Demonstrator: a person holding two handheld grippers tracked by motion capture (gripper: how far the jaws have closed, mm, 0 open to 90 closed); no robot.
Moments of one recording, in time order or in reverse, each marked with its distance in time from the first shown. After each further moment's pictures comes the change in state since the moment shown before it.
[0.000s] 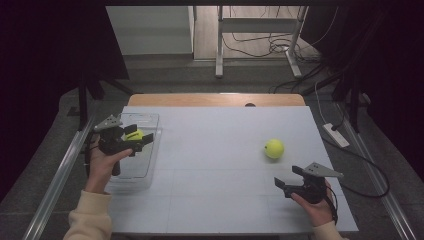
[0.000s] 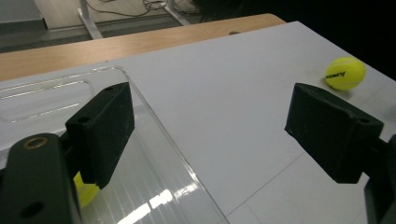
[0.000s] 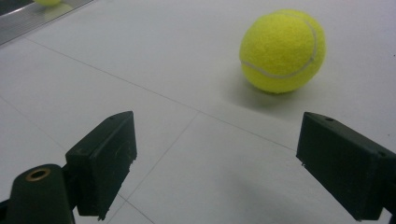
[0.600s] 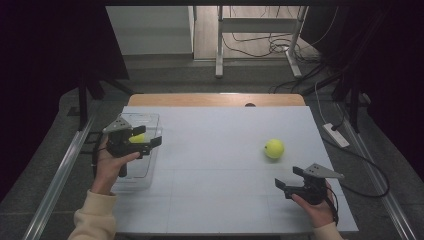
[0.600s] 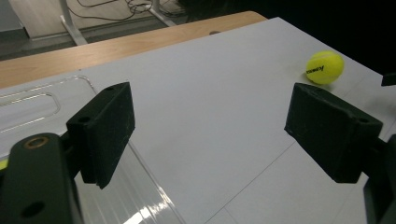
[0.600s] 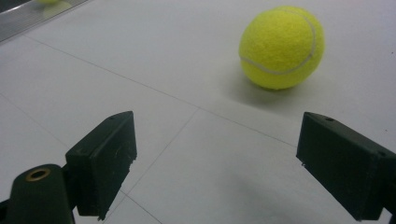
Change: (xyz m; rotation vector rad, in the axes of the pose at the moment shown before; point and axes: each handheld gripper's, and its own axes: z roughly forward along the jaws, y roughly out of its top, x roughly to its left) left arm -0.020 0.002 0.010 0.002 -0.040 0.045; right arm 0.001 -0.002 -0.002 0.004 -0.003 0.001
